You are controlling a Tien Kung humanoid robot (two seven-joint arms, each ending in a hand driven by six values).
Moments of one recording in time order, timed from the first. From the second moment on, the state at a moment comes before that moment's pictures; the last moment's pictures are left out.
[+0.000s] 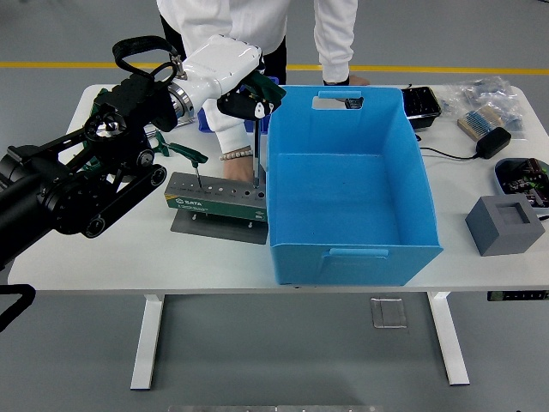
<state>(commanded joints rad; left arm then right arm) -1.00 0.25 -0.67 -1.04 2.04 0.08 0.05 0.09 -0.18 0.66 0.18 -0.42 -0.12 -0.04</state>
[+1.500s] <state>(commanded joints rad) -1.04 0.05 -0.41 -1.03 1.92 0.11 0.05 0.11 -0.19 0.66 0.18 -0.43 -0.13 -0.04</state>
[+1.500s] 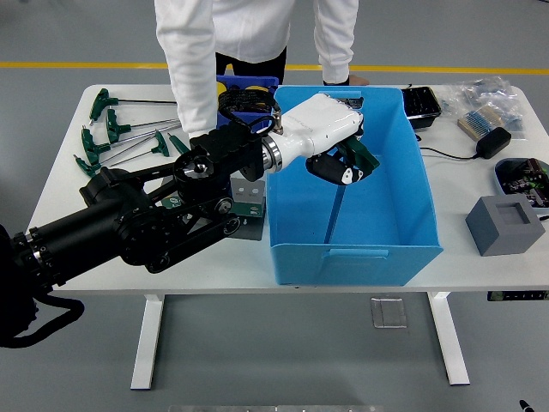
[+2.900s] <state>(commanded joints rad) -1.09 0.03 -0.63 -0.96 1.97 0.05 0.00 0.12 -0.20 0.70 0.18 -0.47 -0.14 -0.04</state>
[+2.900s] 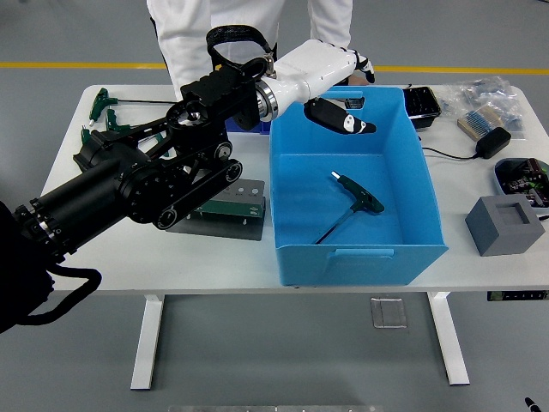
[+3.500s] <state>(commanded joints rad) -0.76 0.24 -1.04 -1.19 2.07 0.09 0.11 0.09 -0.17 0.70 0.18 -0.44 -0.14 -0.04</state>
